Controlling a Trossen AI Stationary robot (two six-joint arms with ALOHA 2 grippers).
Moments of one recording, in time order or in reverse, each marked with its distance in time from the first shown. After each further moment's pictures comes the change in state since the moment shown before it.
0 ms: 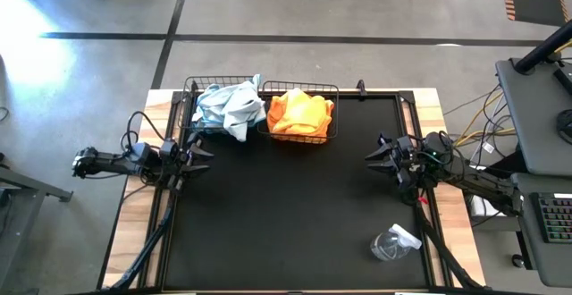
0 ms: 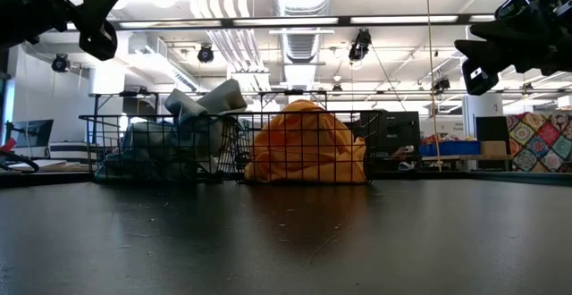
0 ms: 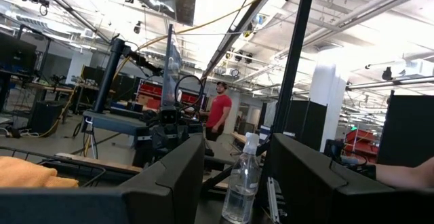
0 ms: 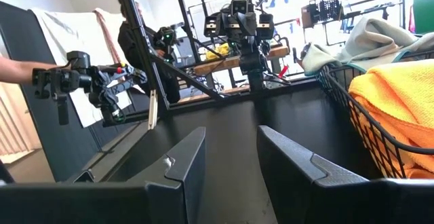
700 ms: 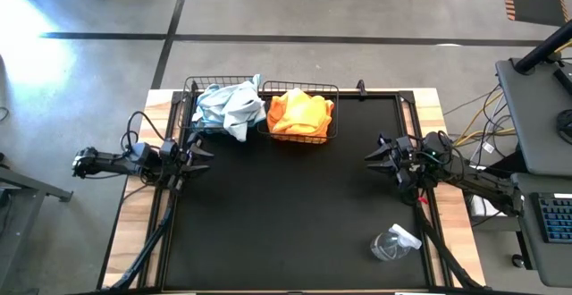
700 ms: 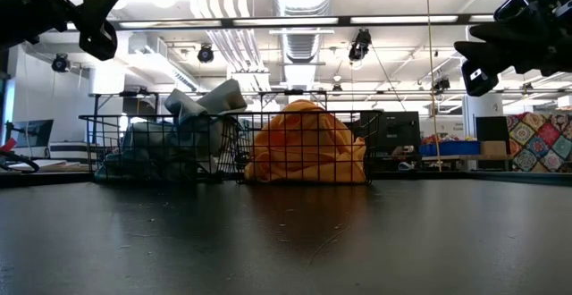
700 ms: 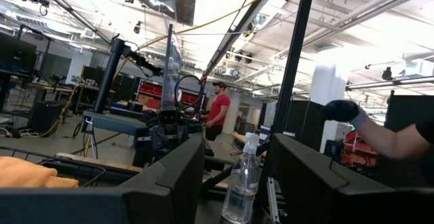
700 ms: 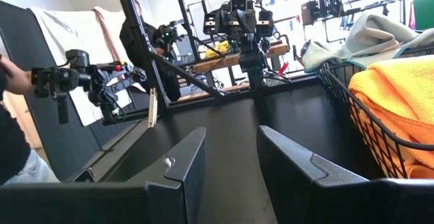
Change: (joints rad) left arm 0.000 0.000 0.000 0.000 0.000 0.000; right arm 0.000 0.021 0.001 -0.001 0.000 0.000
